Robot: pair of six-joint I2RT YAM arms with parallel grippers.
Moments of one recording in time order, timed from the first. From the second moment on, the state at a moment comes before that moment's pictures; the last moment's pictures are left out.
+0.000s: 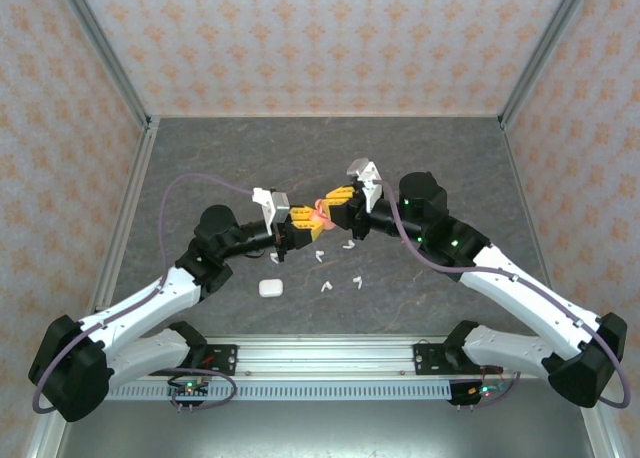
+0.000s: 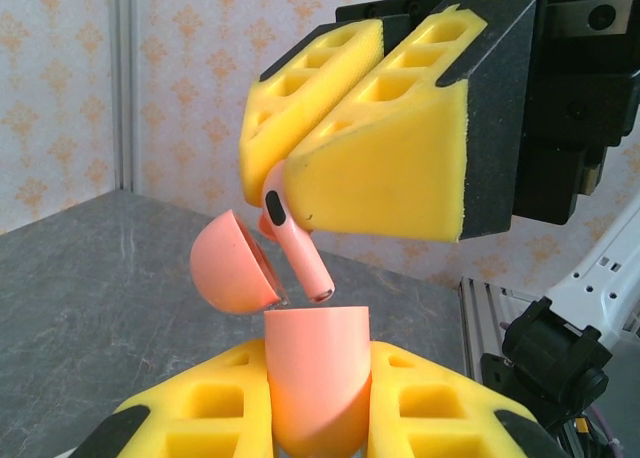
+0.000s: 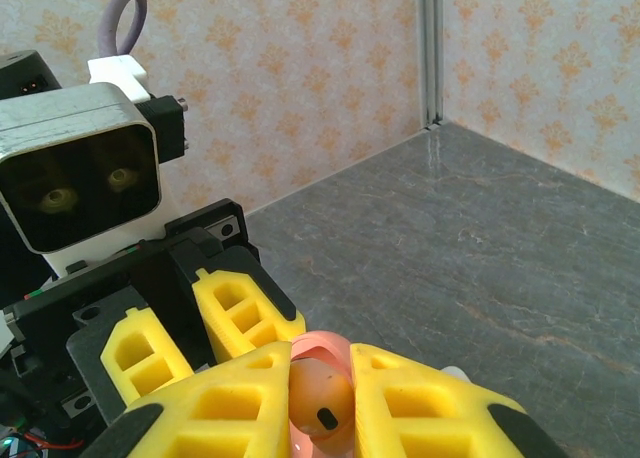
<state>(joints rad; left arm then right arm) -0.58 1.03 0.56 0.51 0.64 -0.20 0.76 1.05 0.99 -0.15 -0.35 0.09</state>
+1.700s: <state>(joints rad) -0.58 0.98 0.56 0.51 0.63 -0.20 0.75 1.07 1.13 -0.32 -0.40 0.18</state>
